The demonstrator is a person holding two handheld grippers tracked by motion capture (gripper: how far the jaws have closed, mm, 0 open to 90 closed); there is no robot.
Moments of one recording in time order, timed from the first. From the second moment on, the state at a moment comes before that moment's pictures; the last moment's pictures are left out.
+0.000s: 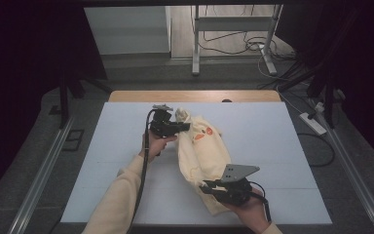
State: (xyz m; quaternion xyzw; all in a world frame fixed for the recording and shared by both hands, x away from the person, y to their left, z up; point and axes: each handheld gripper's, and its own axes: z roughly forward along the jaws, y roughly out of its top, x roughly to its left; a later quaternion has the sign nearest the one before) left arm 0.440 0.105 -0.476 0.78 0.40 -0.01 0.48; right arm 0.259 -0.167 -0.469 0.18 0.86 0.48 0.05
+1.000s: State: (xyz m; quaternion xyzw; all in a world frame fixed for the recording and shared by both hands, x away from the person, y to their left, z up) left arm 0.454 0.066 -0.475 0.80 0.37 -0.02 0.48; right arm 0.250 -0.195 -0.470 0.22 0.85 0.48 0.08
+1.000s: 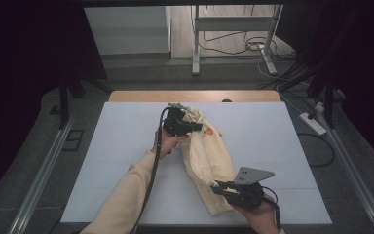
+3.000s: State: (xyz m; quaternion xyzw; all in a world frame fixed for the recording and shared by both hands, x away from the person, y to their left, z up) left arm 0.464 0.031 -0.513 0.81 0.39 -0.03 0.44; right arm 0.260 -0.234 -0.495 0.28 0.85 0.43 0.07
